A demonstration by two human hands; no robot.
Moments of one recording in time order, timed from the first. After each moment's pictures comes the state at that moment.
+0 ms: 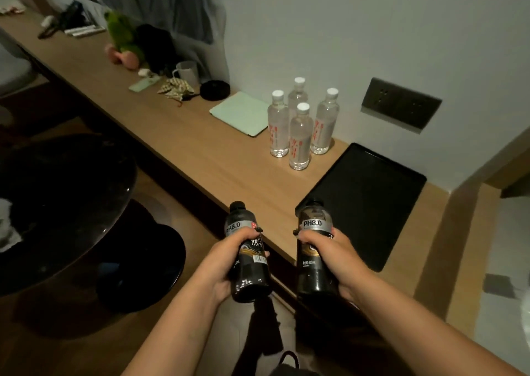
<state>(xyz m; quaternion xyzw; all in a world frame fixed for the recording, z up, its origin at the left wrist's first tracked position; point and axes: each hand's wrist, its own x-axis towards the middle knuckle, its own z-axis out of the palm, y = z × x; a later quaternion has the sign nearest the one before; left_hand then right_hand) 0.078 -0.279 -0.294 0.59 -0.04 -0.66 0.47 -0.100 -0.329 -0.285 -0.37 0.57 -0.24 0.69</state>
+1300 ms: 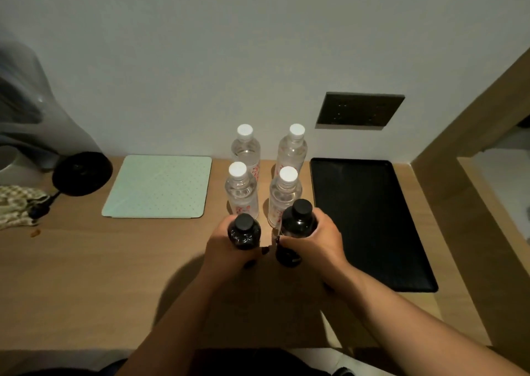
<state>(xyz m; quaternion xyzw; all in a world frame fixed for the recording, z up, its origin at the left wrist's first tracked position) 0.208 -0.610 -0.356 0.56 -0.63 -0.49 0.21 0.042 -0.550 -0.326 -0.33 0.78 -0.37 0.37</state>
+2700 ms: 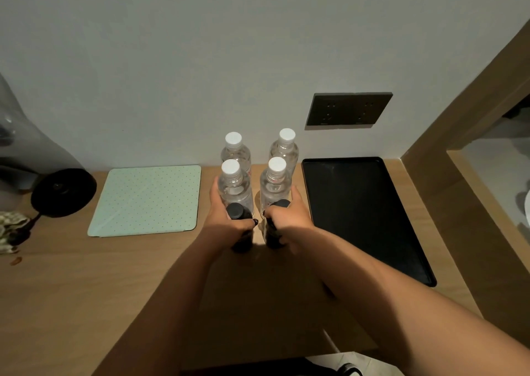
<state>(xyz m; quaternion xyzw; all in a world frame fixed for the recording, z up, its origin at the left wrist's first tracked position) 0.185 -0.669 -0.327 0.50 -0.59 -0.59 0.22 0.060 -0.620 -0.317 -0.19 0.77 -0.40 0.46</state>
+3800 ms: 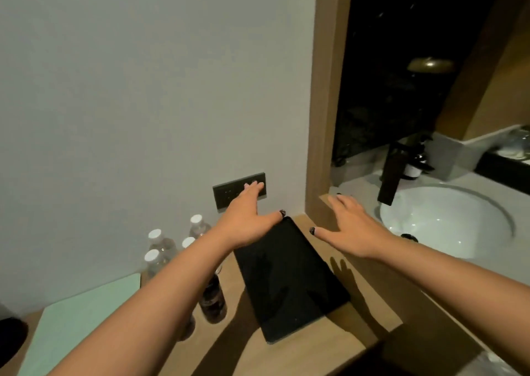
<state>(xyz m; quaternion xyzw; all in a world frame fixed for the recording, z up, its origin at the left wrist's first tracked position) 0.037 -0.547 -0.139 0.27 -0.91 -0.30 0.13 -0.102 -0.392 -0.167 -0.41 0.89 -0.15 0.07</state>
